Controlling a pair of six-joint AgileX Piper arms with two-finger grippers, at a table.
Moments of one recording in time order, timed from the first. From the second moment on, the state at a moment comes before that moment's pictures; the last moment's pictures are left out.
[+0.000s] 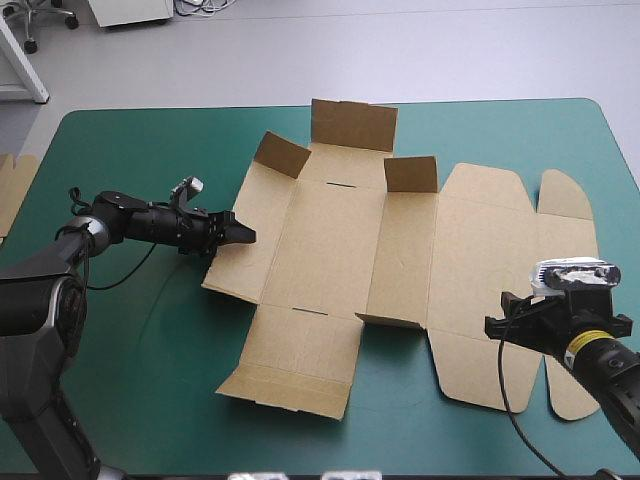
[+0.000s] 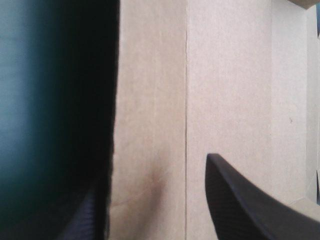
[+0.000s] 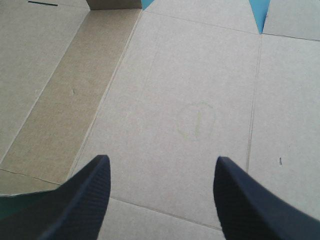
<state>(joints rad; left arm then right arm) 0.08 1.97 -1.26 -1.08 1.03 0.75 0.42 0.69 -0.66 -0.34 0.70 0.50</state>
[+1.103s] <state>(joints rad) 0.03 1.97 -1.33 -1.00 1.04 0.79 0.42 0.69 -0.66 -0.38 0.69 0.50</state>
